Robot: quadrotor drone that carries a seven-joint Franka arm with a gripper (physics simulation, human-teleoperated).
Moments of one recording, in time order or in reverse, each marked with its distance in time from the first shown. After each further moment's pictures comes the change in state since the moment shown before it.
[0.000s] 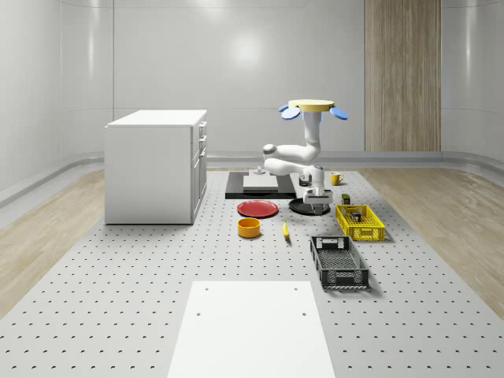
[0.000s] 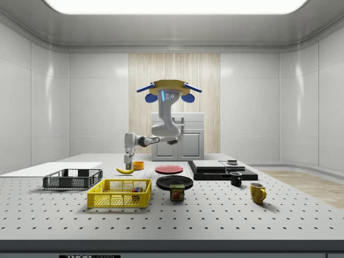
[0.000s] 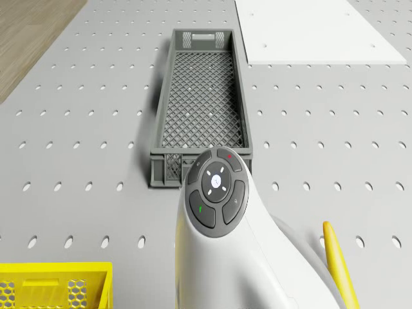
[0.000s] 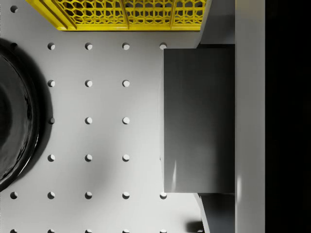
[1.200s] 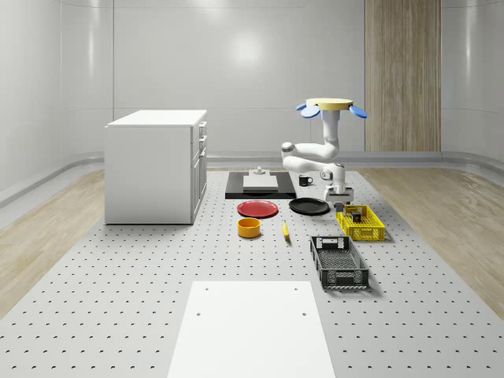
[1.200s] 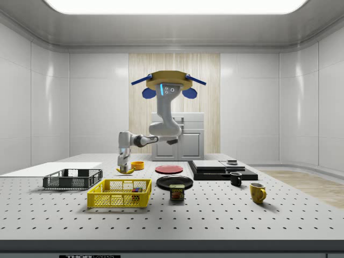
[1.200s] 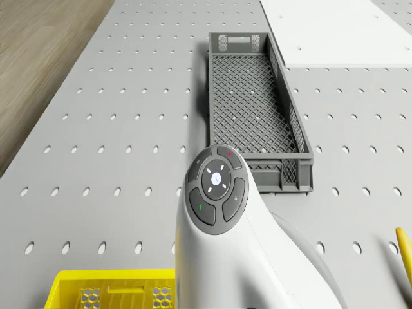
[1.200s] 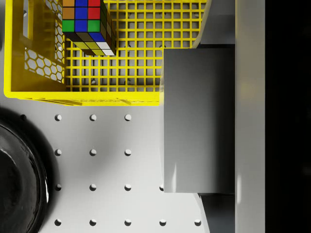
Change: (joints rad) arm -0.002 -0.008 0.008 -0.001 0.010 0.005 0.003
